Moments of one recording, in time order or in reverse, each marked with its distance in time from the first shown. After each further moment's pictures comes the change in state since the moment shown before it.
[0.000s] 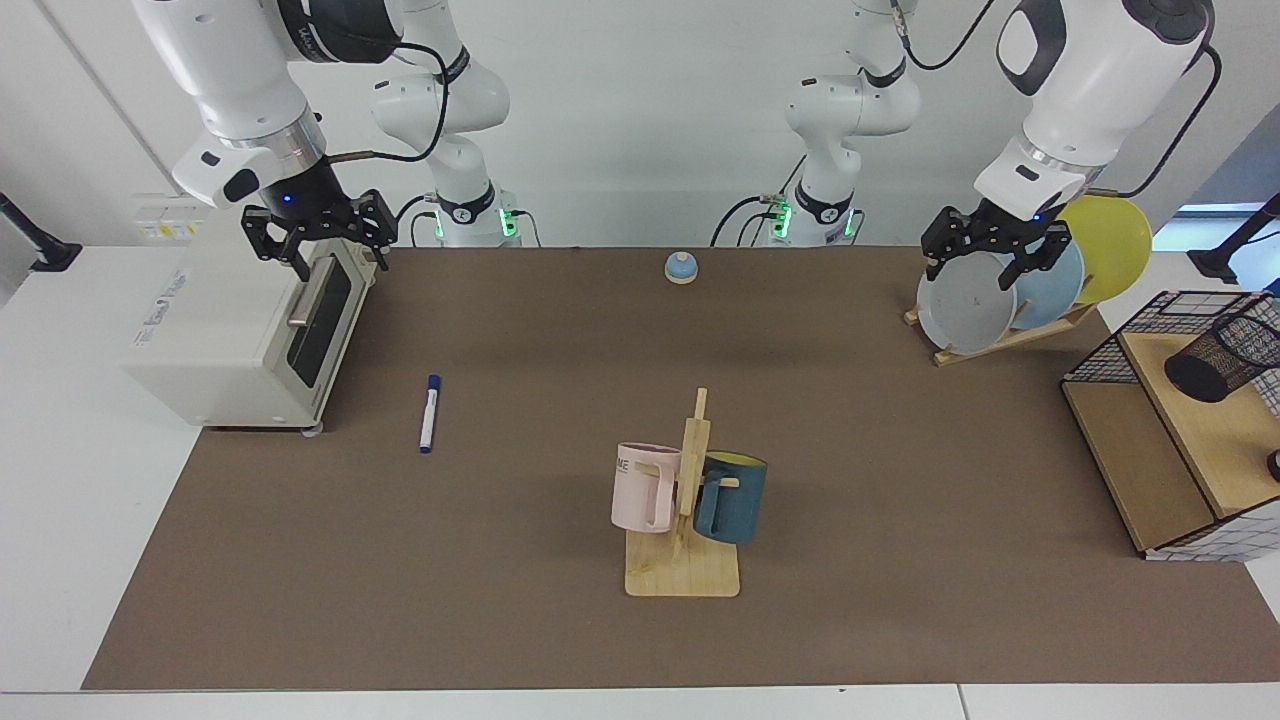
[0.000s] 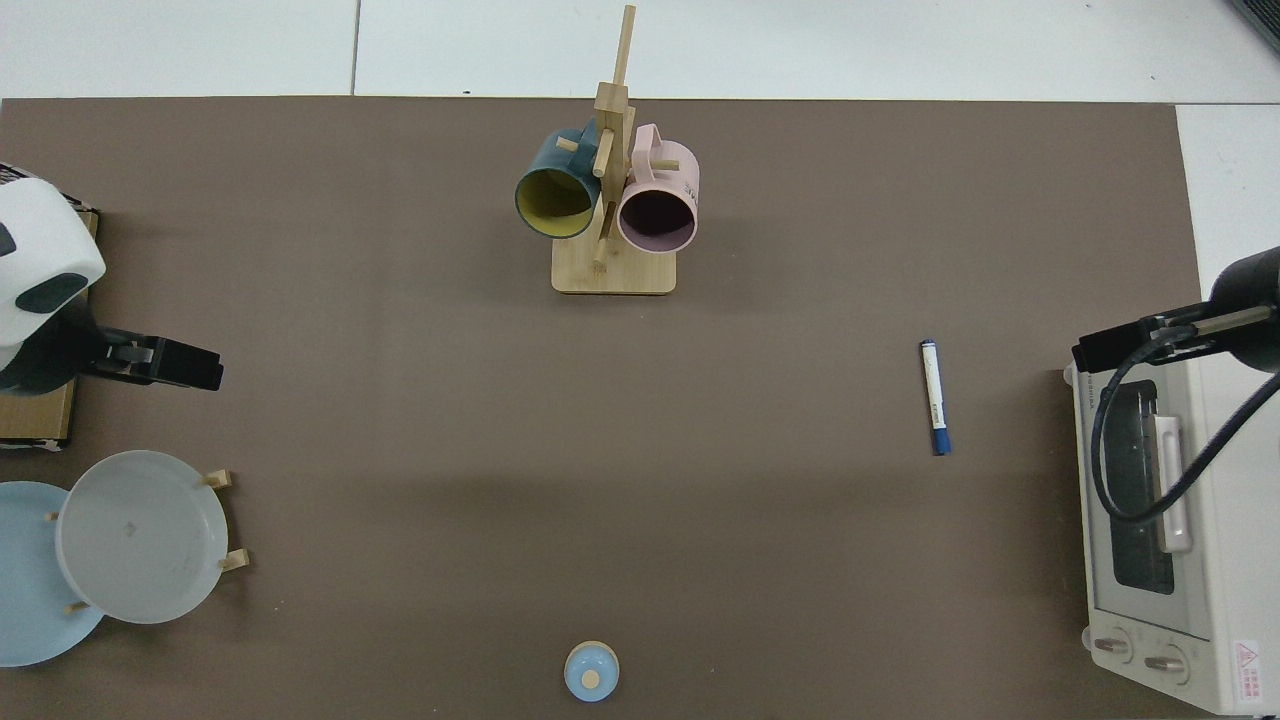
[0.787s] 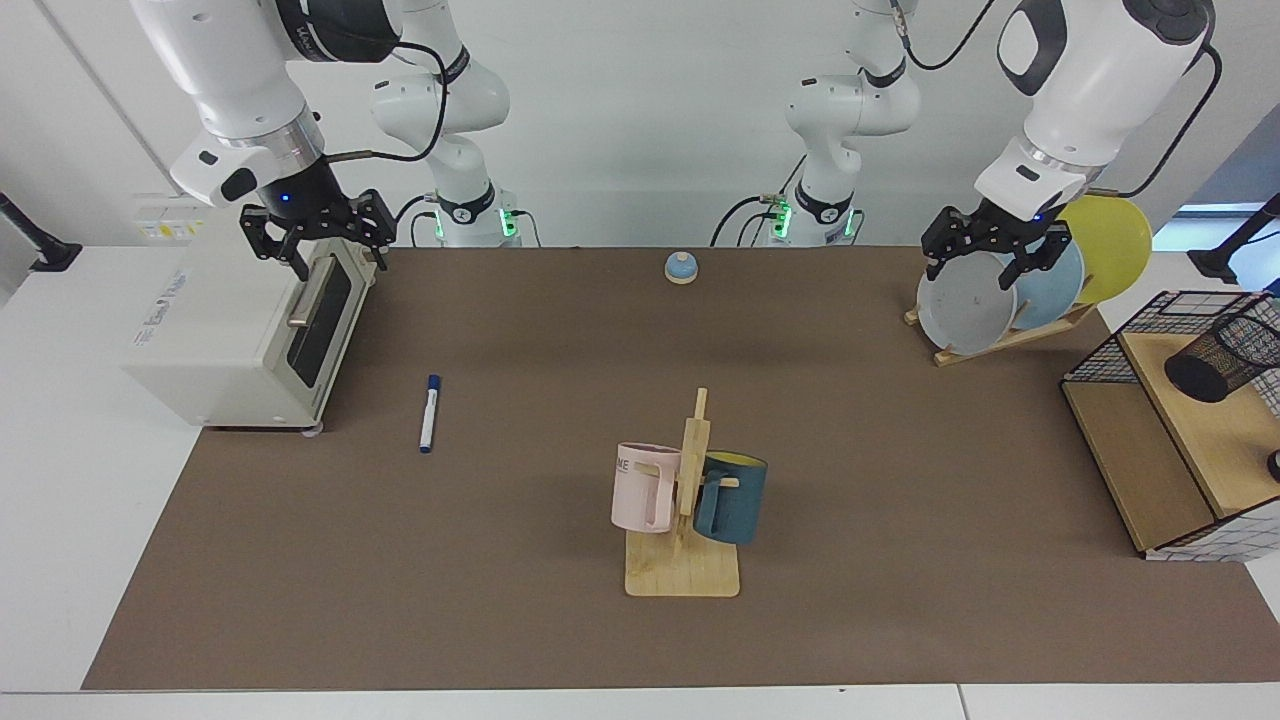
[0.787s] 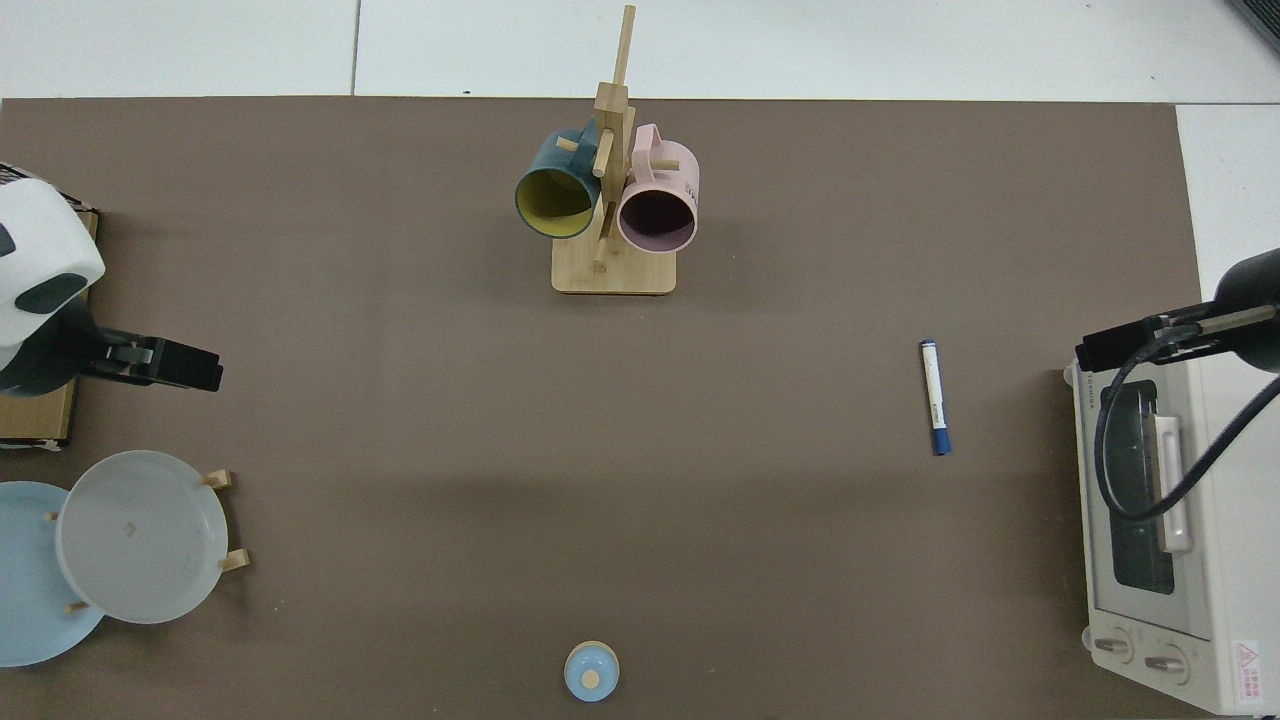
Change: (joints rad) left arm 0.000 0.000 0.001 0.000 0.000 -0.003 0.000; right arm -0.002 -0.001 -0.002 0.000 0.000 0.000 0.006
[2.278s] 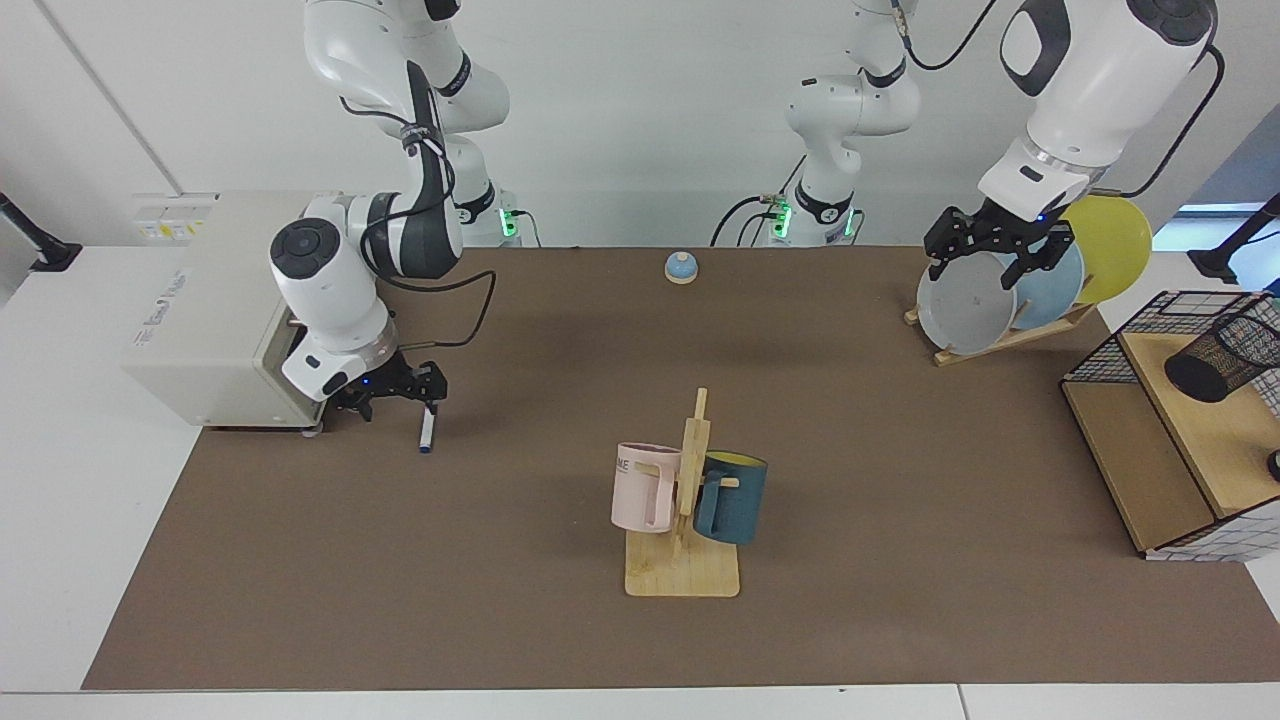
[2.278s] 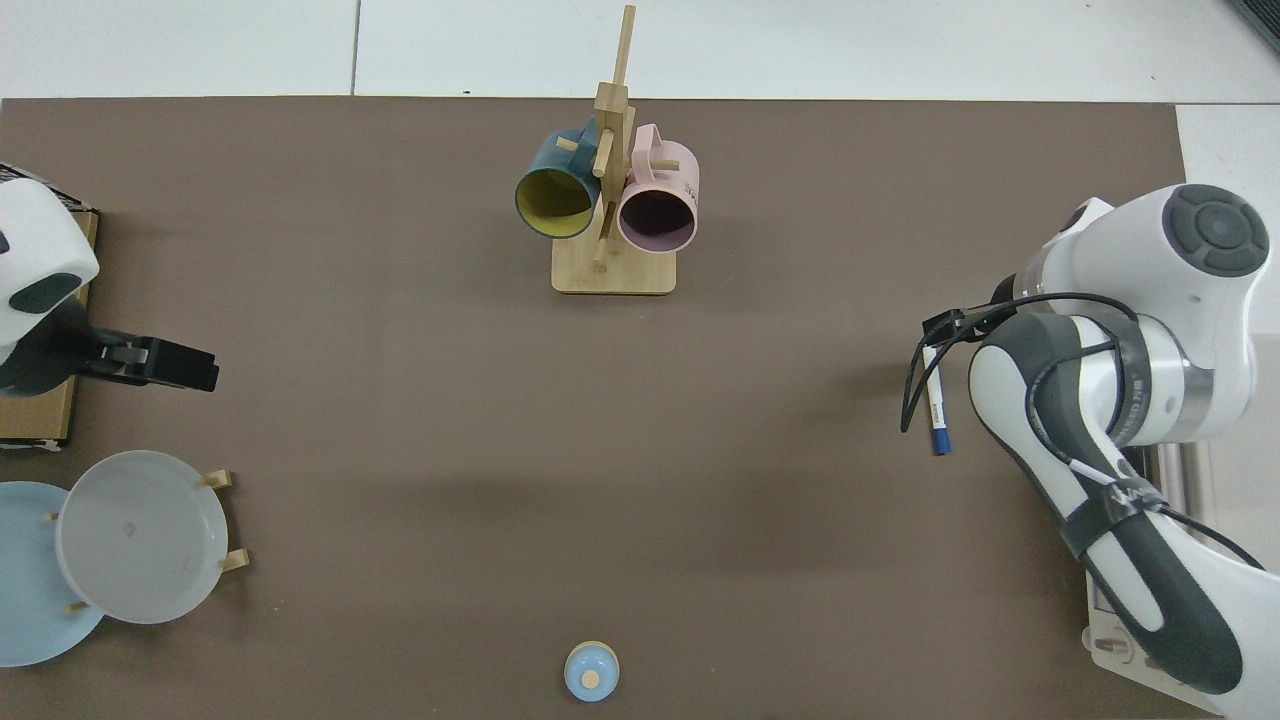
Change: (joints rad) left arm 0.001 0.000 0.005 0.000 0.000 -0.001 0.000; right arm 0.005 0.254 0.004 -0.313 0.015 0.554 0.052
